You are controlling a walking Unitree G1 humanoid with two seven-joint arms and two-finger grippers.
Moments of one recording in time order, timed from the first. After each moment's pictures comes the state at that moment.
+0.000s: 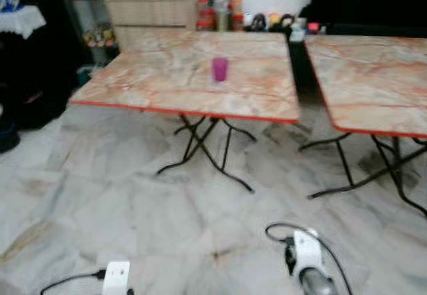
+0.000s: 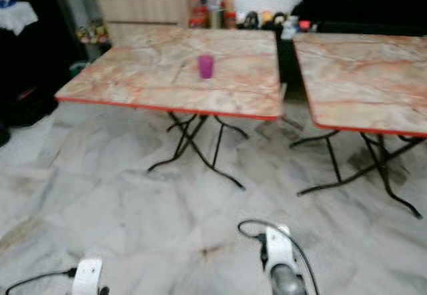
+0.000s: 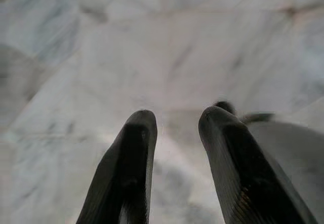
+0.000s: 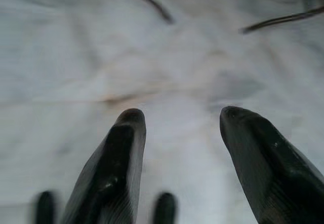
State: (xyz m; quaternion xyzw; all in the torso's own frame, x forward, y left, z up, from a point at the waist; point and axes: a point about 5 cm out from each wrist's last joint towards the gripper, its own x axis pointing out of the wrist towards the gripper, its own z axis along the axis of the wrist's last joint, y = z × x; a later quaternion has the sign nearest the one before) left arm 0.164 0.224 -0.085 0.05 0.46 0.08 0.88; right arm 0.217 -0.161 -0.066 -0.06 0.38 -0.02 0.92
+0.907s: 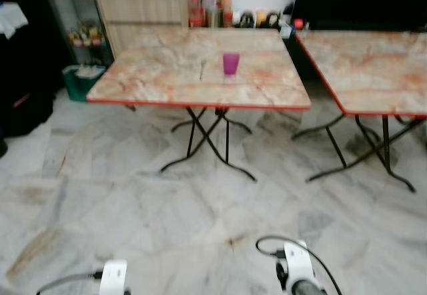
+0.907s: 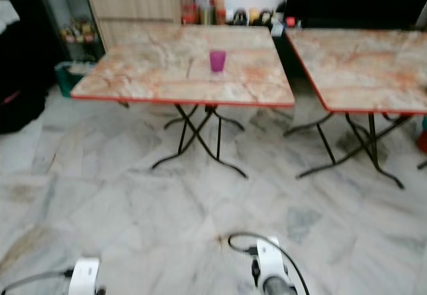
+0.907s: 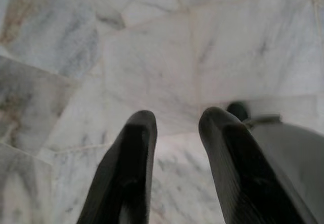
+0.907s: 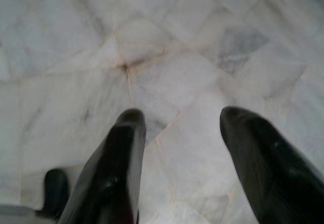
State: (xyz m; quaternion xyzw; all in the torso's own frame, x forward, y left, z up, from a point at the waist) left arm 0.161 0.212 -0.089 0.04 0.46 0.07 0.88; right arm 0.202 -0.180 -0.074 -0.09 0.41 -0.02 0.91
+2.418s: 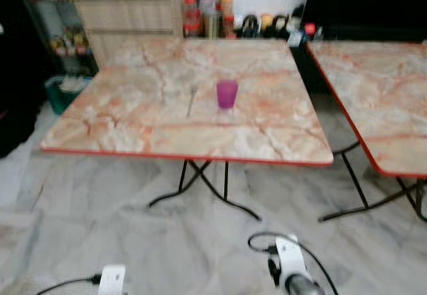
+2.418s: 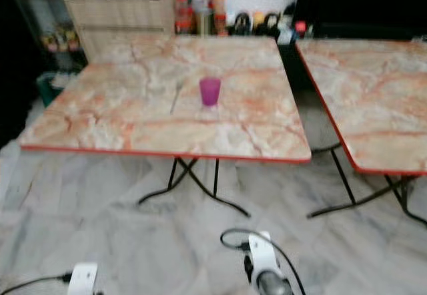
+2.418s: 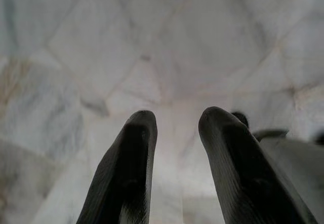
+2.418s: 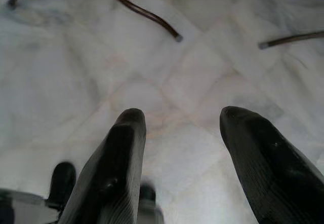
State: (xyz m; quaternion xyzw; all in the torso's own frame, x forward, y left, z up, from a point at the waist) left arm 0.169 0.221 -0.084 0.05 0.46 0.08 0.88; right arm 0.203 -0.167 -0.075 -0.08 0.42 0.01 0.90
